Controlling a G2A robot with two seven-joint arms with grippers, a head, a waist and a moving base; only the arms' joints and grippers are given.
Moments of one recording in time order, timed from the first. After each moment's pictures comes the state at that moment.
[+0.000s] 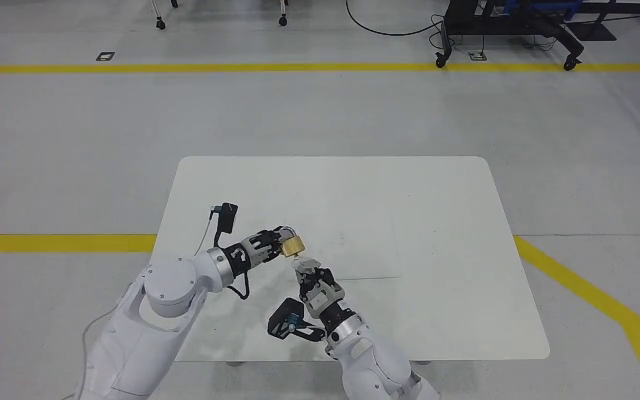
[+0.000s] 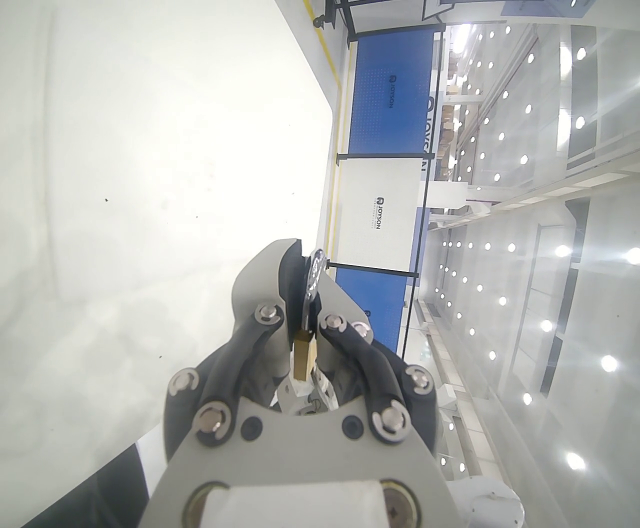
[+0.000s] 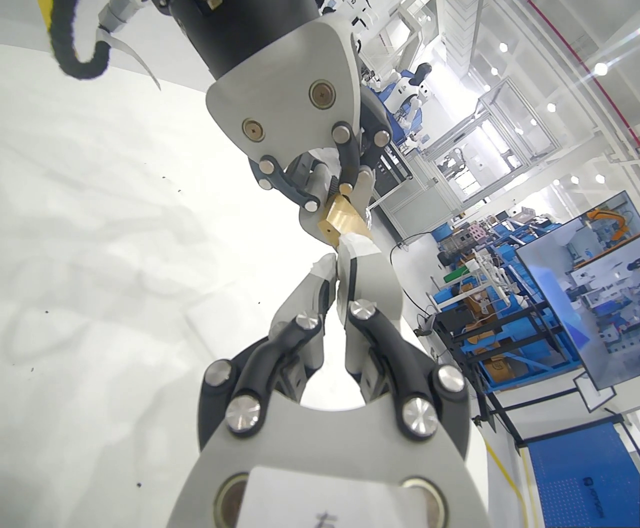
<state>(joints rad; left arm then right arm) 1.10 -1.15 -1.20 -1.65 -0.22 0.26 -0.65 -1.40 -1.38 0.92 -1.76 -2.30 0.04 0.07</state>
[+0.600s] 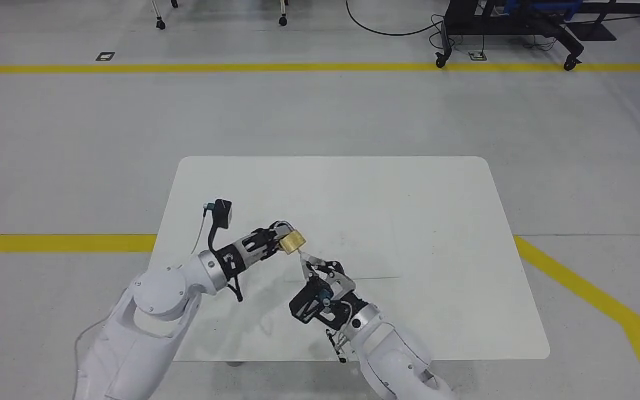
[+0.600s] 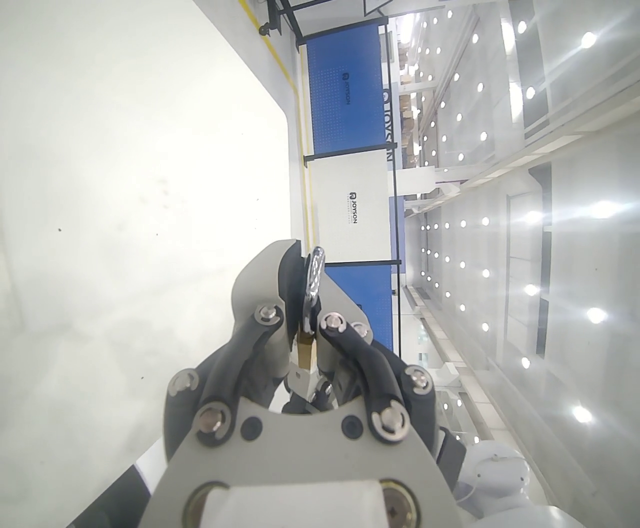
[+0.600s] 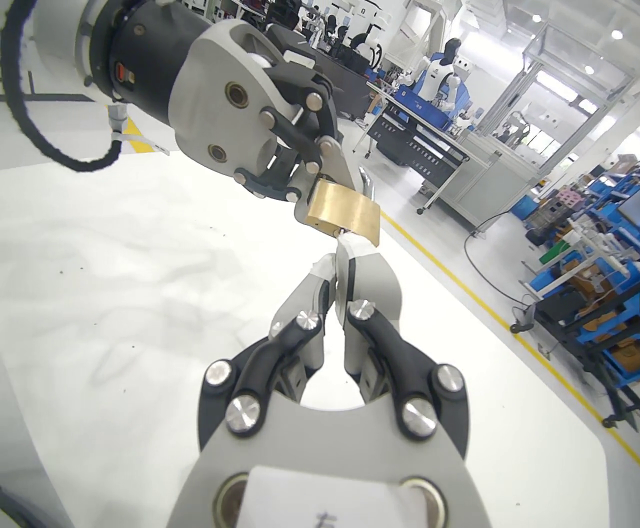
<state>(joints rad) 1.15 -1.14 -1.25 -1.67 -0.24 0.07 -0.65 -1.43 -1.37 1.05 -1.85 -1.88 -0.18 0.06</state>
